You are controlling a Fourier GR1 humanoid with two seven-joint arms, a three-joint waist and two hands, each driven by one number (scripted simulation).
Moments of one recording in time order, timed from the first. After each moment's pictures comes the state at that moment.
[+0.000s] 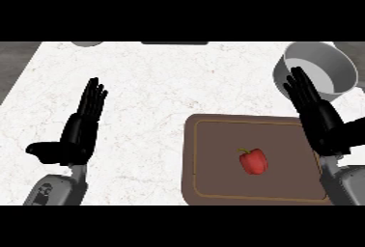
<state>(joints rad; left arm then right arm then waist) -0.17 0.26 -0.21 -1.51 0.25 0.27 -0.15 -0.23 -0.49 0.25 -1.57 -0.42 -0.24 0.01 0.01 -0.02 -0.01</state>
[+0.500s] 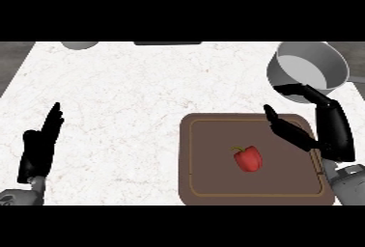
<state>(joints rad) -0.06 0.46 -0.13 -1.35 0.15 0.32 0.05 -0.25 -0.57 0.34 -1.62 0.02 -0.51 -0.05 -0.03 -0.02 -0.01</state>
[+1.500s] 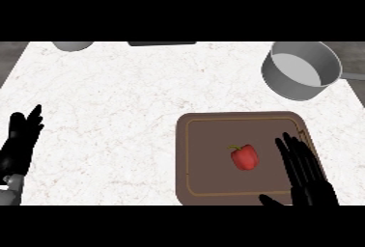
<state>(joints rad) -0.06 0.56 -0.11 -1.39 0.13 0.32 0.32 0.21 -0.50 0.55 -1.91 1.06 -0.55 0.45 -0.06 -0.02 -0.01</state>
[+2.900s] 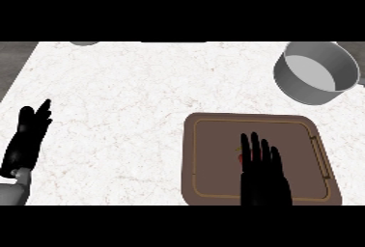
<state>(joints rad) -0.09 0.49 -0.06 -1.42 0.04 0.25 0.37 0.06 -0.06 0.65 -1.99 1.36 0.32 0.96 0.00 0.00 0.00</state>
